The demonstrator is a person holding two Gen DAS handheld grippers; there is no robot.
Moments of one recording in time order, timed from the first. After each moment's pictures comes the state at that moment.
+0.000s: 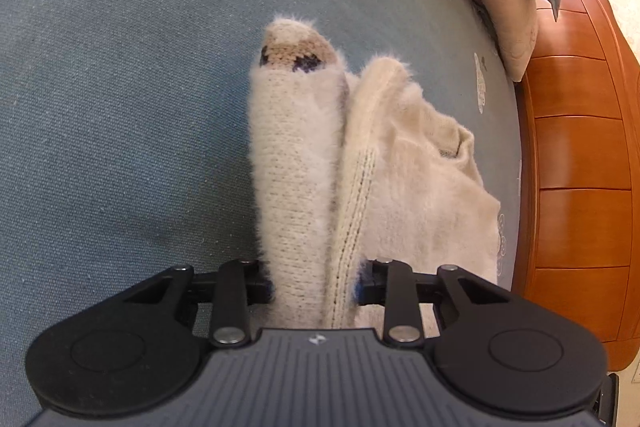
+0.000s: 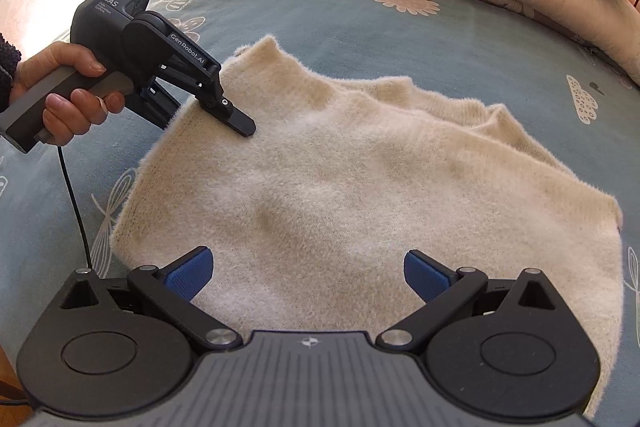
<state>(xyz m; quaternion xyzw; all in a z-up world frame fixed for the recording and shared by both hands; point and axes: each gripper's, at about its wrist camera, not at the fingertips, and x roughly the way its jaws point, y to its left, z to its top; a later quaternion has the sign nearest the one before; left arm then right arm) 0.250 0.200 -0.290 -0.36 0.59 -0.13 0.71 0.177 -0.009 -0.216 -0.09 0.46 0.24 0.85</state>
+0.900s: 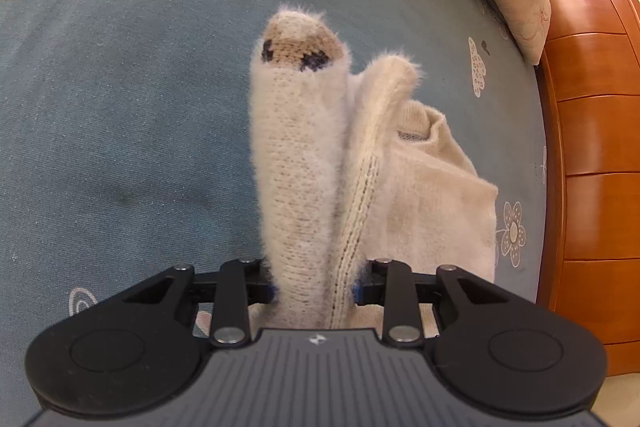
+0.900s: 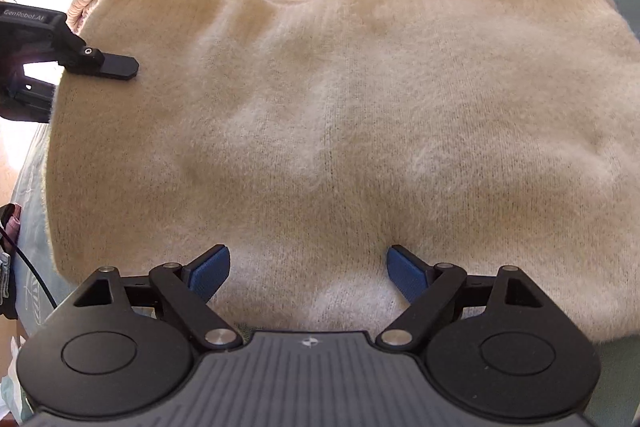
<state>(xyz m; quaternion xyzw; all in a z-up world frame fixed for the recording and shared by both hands) 0.258 0.108 -0.210 -0.29 0.62 -0.08 0.72 0.184 -0.055 -0.275 0.12 0.55 0.18 0.80</state>
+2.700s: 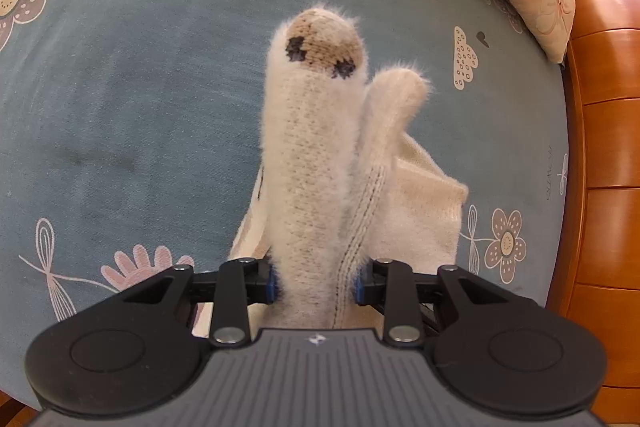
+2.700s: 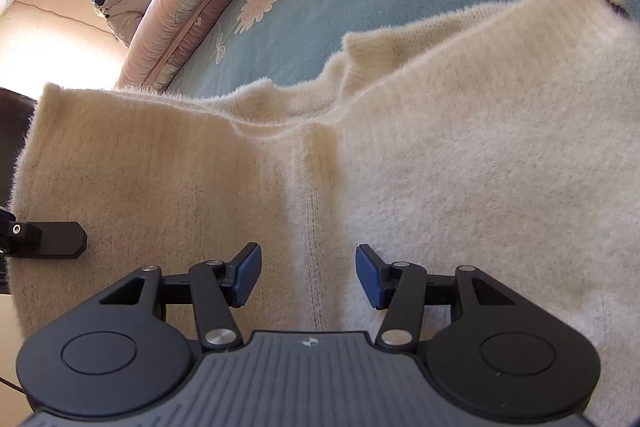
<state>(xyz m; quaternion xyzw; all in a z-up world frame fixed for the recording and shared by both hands) 0.268 -0.023 -0.132 -0.26 0.65 0.00 0.72 0.284 -0.135 -0.281 0.34 0.52 0.20 0.76</state>
